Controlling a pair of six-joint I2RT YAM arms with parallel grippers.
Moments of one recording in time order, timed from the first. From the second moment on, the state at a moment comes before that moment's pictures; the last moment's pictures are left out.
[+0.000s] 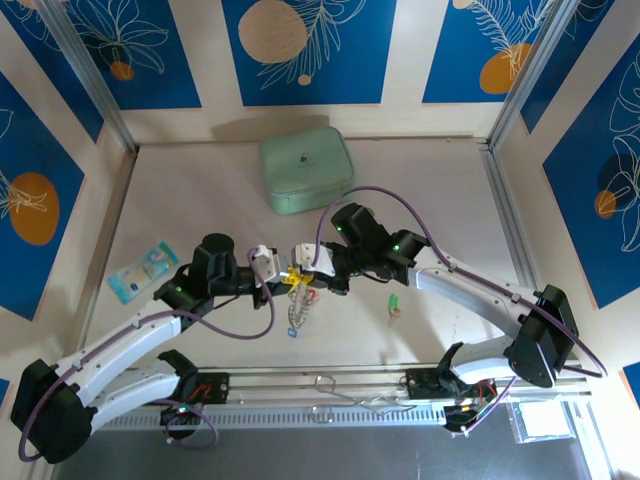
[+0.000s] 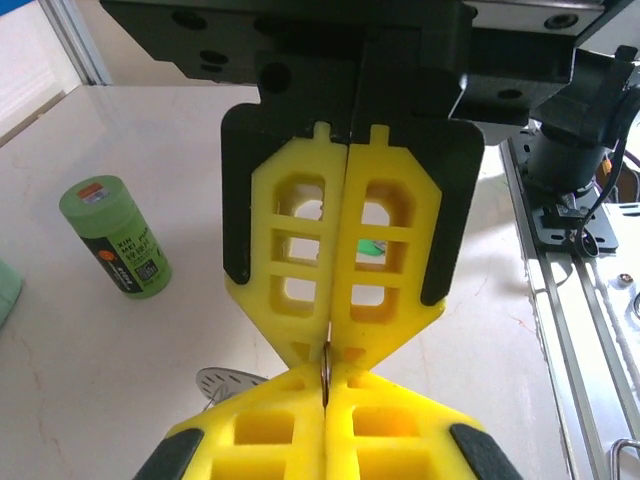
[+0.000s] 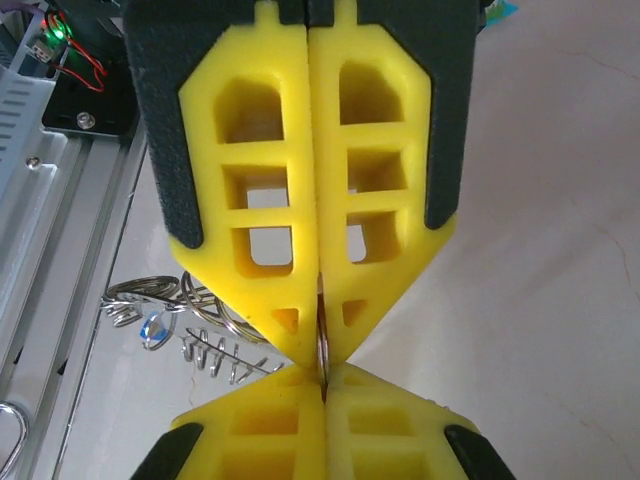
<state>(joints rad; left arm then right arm) -0.64 0.94 0.59 -0.08 0.67 0.38 0.84 1.34 1.08 -0.57 -0.49 -0.65</state>
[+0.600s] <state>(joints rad) -0.64 0.86 0.39 0.38 0.72 0.11 0.74 1.10 0.67 0.03 -0.73 -0.28</state>
